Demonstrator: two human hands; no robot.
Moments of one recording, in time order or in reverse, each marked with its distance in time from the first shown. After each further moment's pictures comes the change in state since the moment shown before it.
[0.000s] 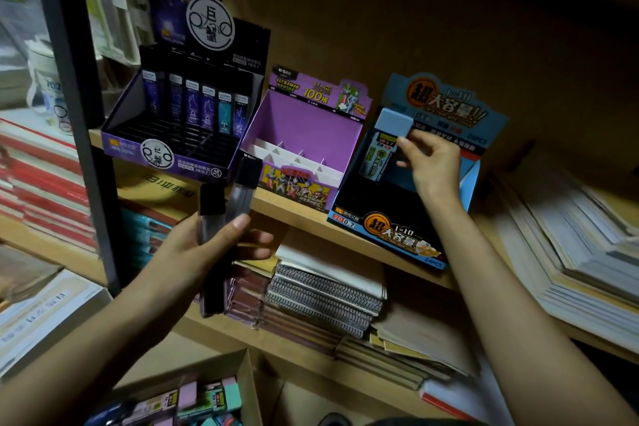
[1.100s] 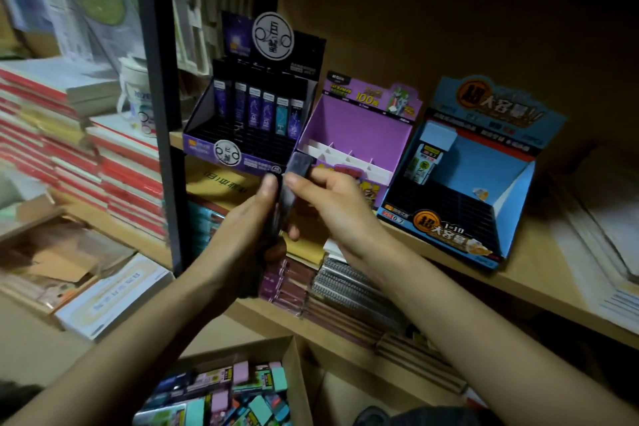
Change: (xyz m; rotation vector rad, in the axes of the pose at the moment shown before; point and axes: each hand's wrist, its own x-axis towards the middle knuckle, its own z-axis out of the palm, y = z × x) left_hand -0.007 0.019 -0.009 -0.102 0.026 -0.098; right_hand -0.147 -0.116 0.097 0.459 -0.712 0.327
